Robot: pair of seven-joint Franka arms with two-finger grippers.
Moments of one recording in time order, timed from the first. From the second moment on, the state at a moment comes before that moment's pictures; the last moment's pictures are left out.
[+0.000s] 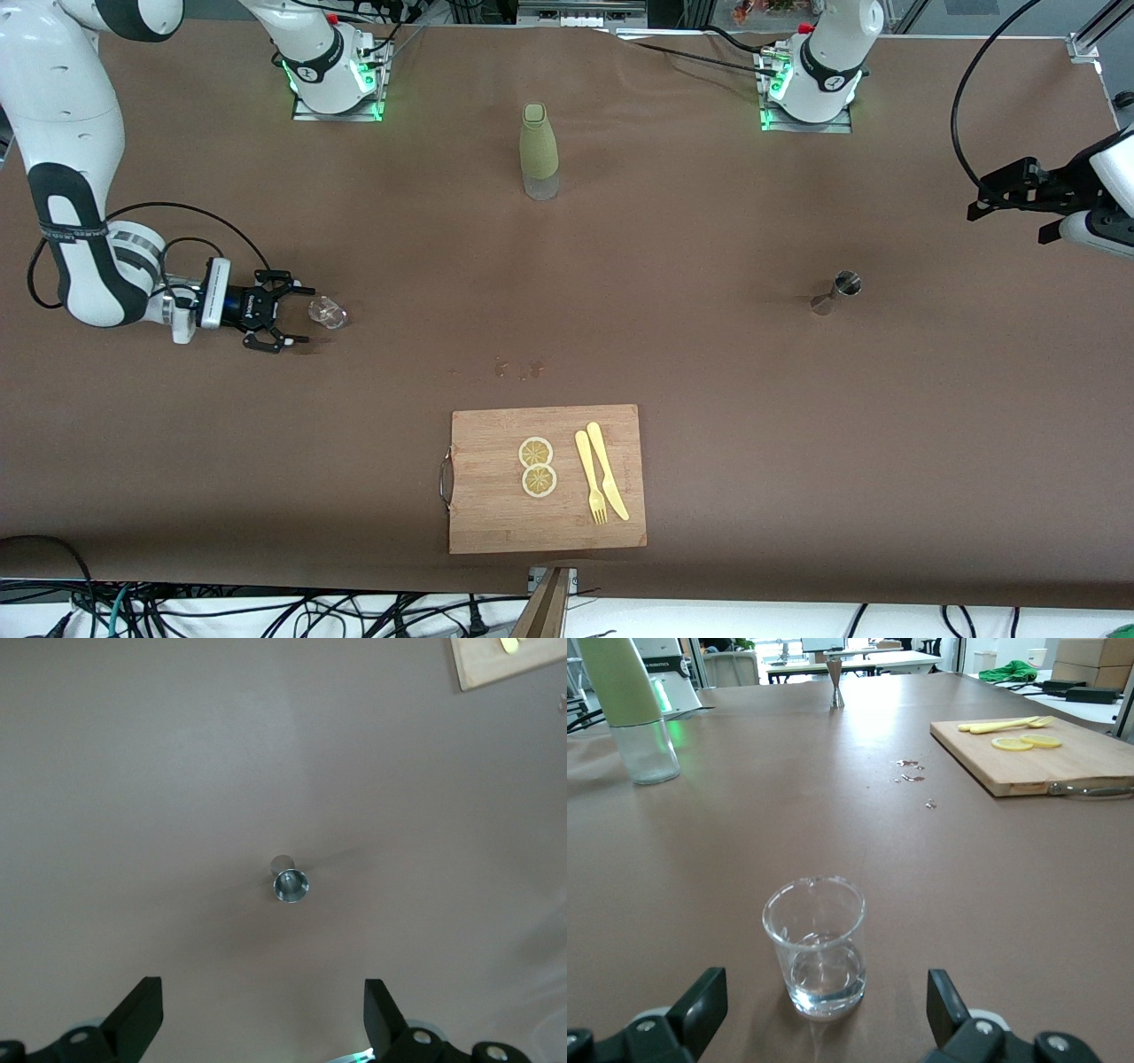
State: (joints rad) left arm 0.21 0.05 -0.13 -1.57 -0.08 1.50 0.36; right arm -0.15 0.73 -0.19 -1.88 1.13 1.70 -2.61
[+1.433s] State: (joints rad) left arm 0.21 0.05 -0.19 -1.56 -0.04 1.49 -0.05; right arm -0.13 0.53 0.10 -1.41 0.53 1.78 -1.05
